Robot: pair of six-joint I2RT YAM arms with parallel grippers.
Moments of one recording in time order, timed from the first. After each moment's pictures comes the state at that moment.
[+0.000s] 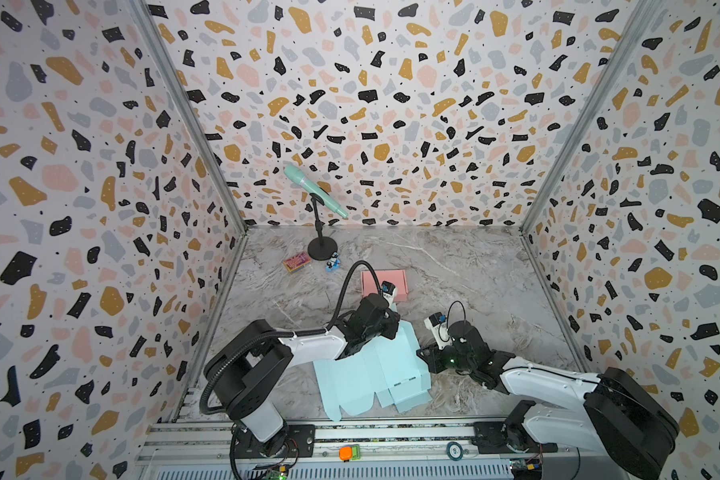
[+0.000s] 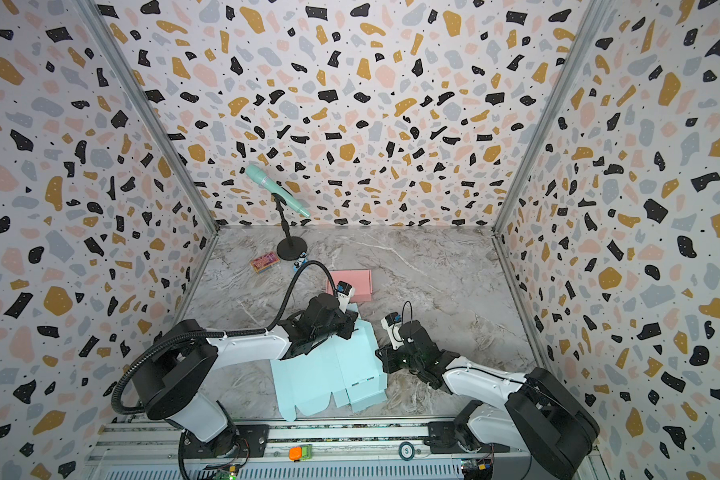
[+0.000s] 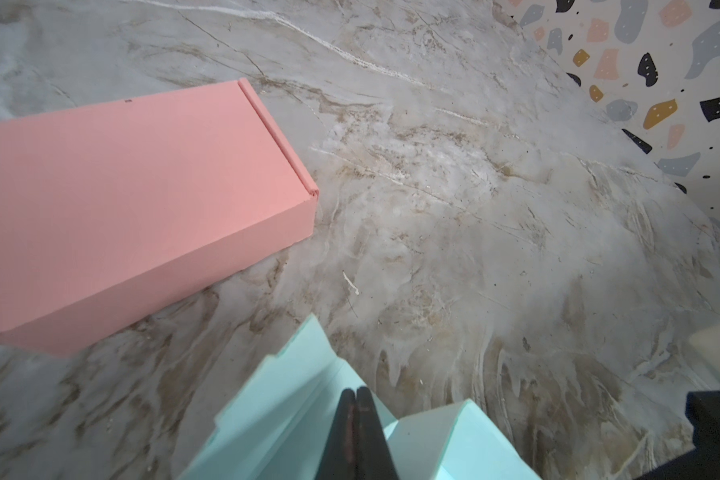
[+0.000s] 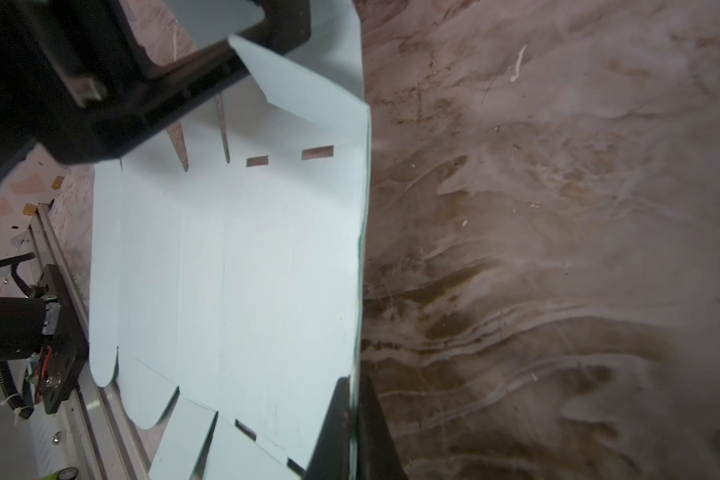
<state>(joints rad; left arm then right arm) -0.82 1.62 0.77 0.23 -0.01 -0.35 0.72 1.19 0.33 0.15 -0.28 0.44</state>
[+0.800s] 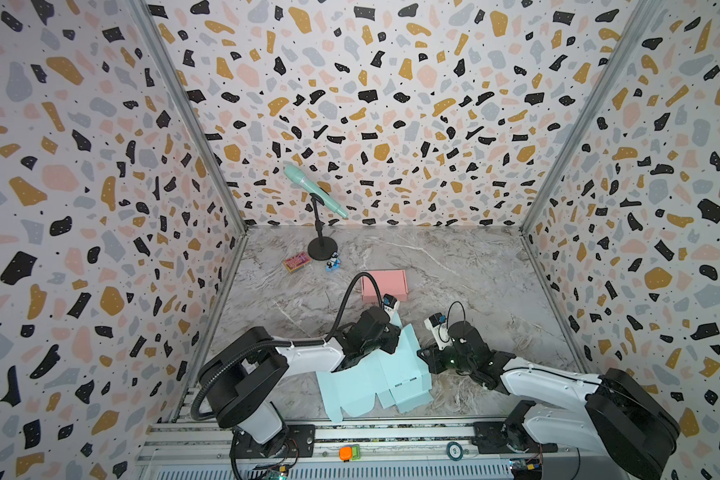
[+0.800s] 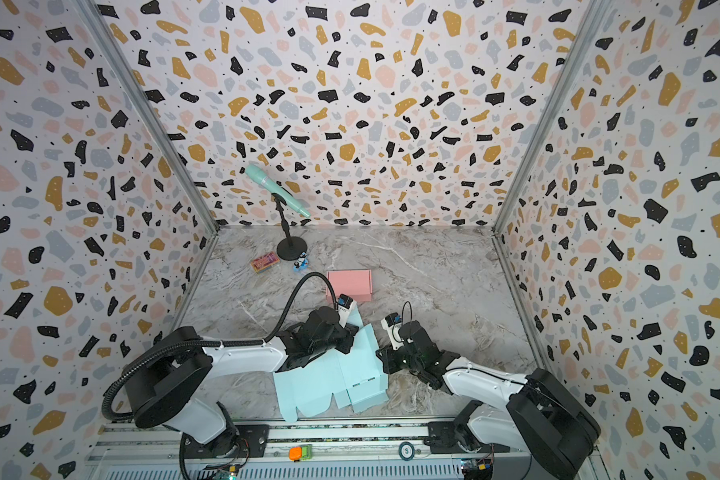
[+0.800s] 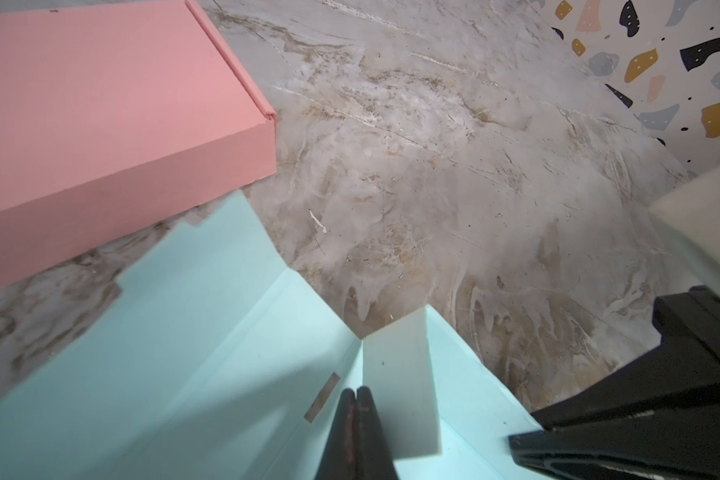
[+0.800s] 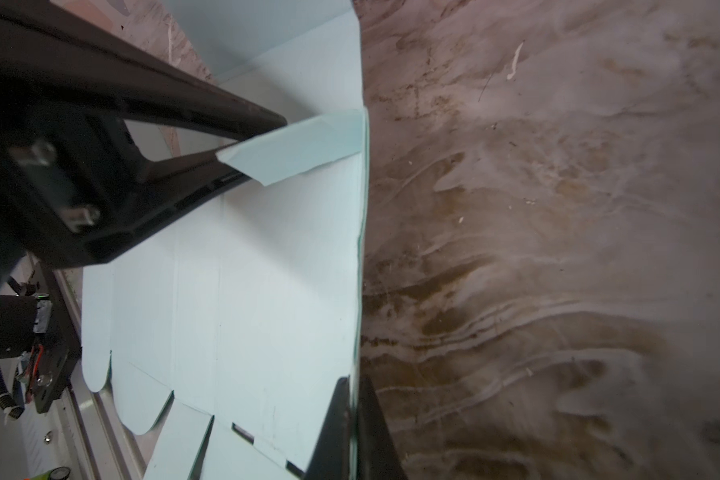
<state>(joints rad) -0.90 1.58 0.69 0.25 -0.02 -0.39 0.73 1.18 0.33 0.13 -0.26 0.44</state>
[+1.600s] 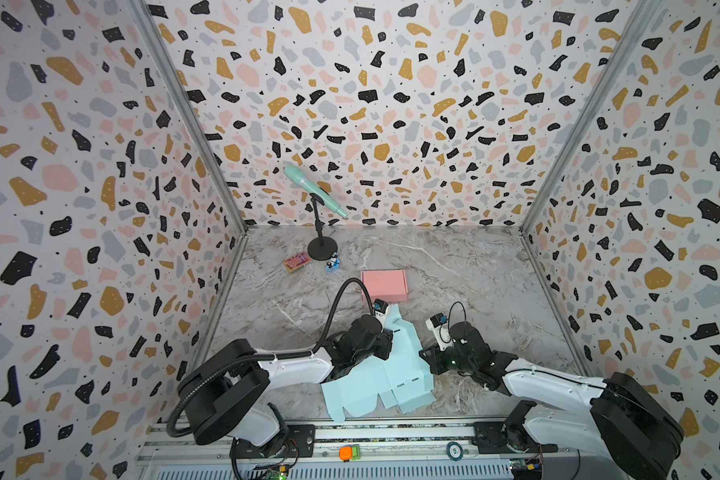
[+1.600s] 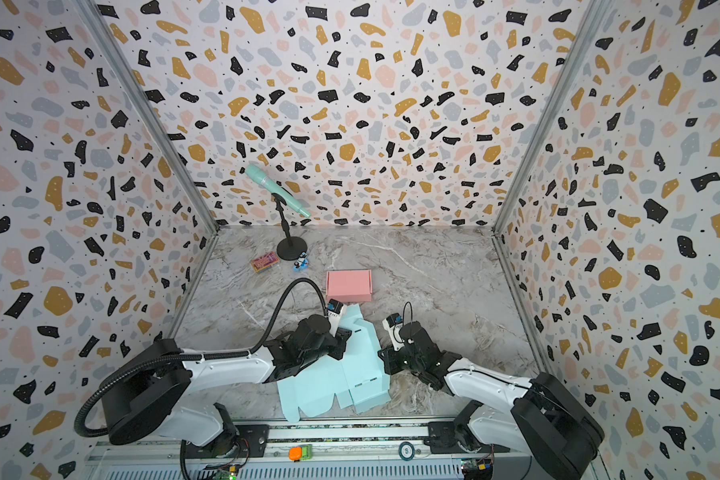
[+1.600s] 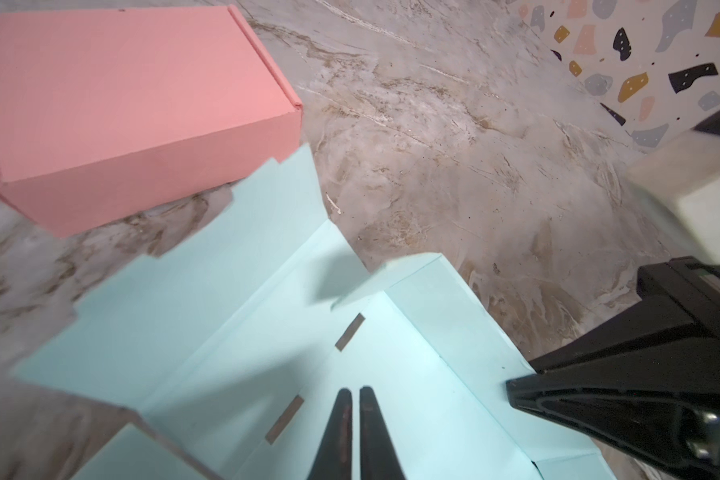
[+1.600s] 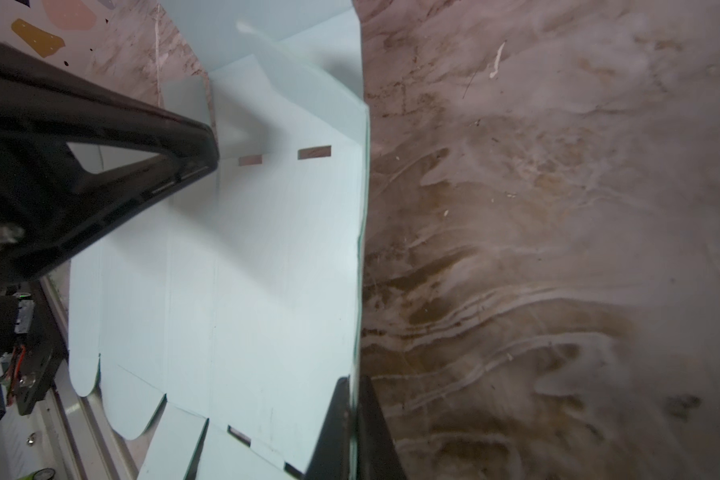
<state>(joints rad) -0.90 1.44 0.57 0.26 -0.08 -0.43 0.73 1.15 0.33 0.08 -0.24 0.43</state>
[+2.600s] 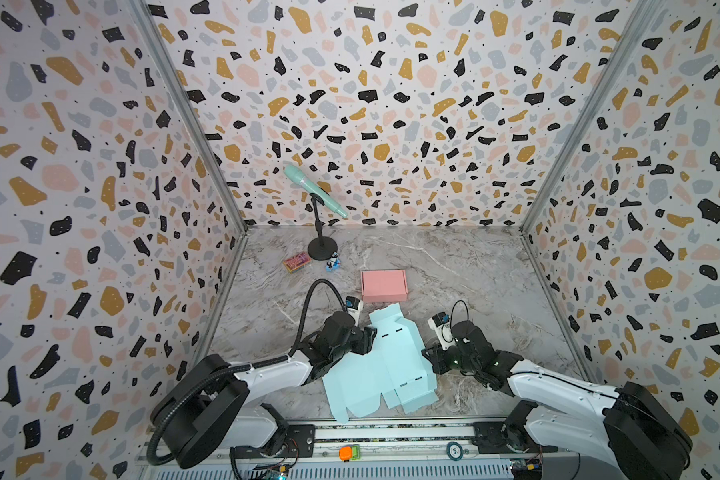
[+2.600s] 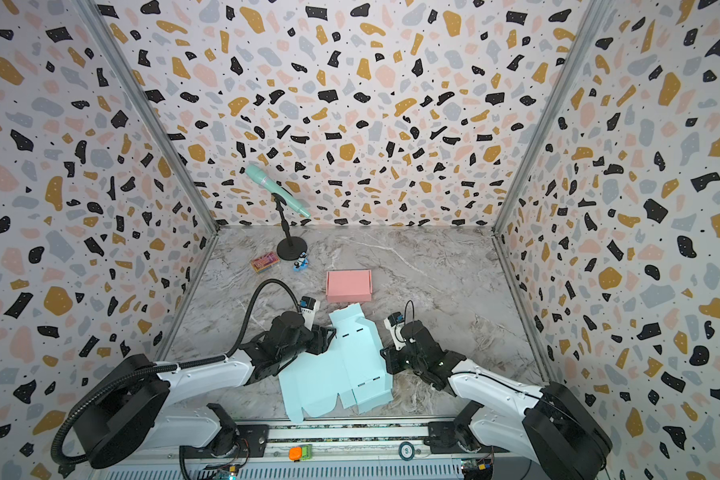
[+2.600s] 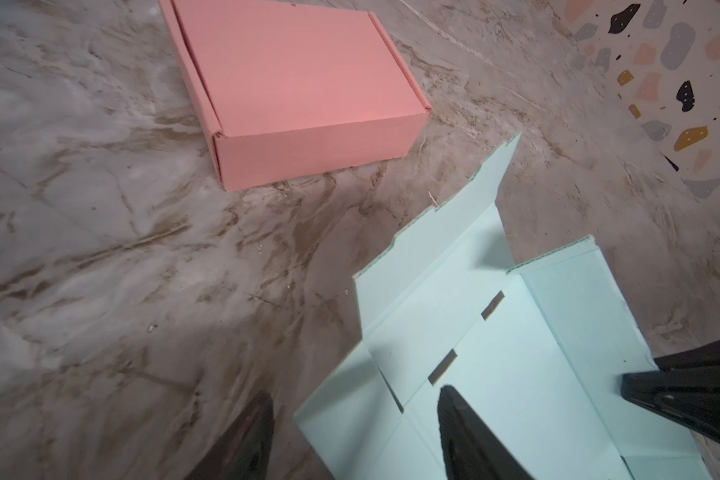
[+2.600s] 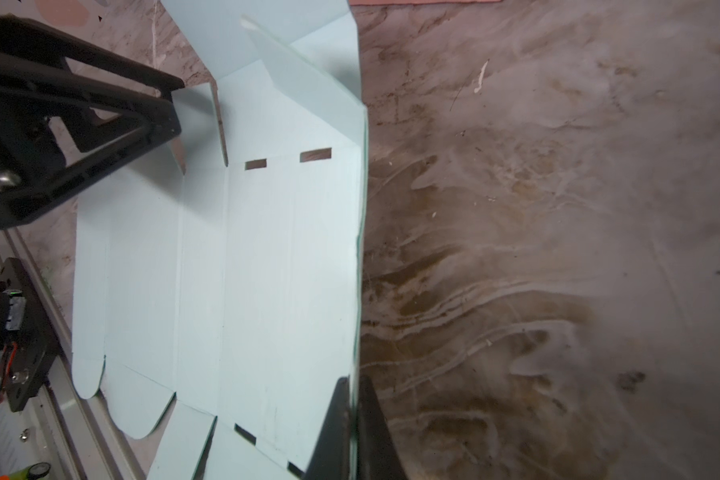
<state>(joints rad) -0.72 1.34 0.45 0.25 0.00 -0.43 0.73 1.09 0.35 -0.01 -0.21 0.40</state>
